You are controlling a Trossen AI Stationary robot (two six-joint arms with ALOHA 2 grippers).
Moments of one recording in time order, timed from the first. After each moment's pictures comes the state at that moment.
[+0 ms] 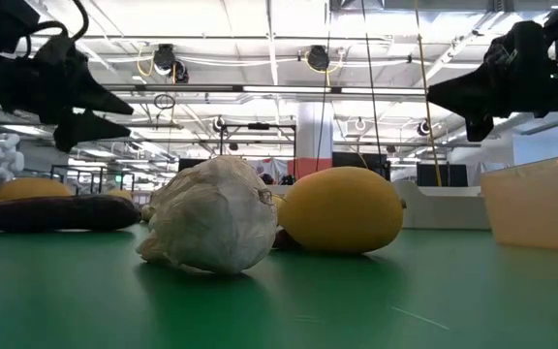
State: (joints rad) left arm 0.10 0.09 0.10 -0.22 -0.22 -0.45; right arm -0.22 0.33 0.02 0.38 0.00 0.30
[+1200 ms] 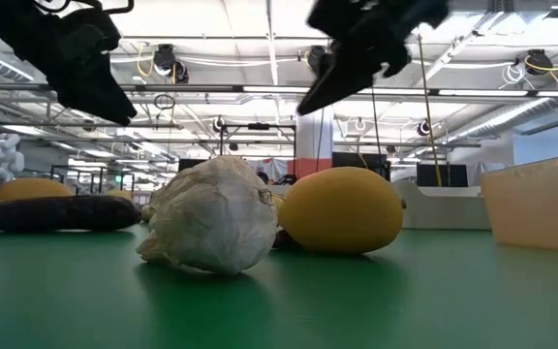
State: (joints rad) left arm -0.13 0.67 0.52 -0.59 -0.54 -0.47; right arm -0.02 1.62 1.18 -0.34 0.00 -0.29
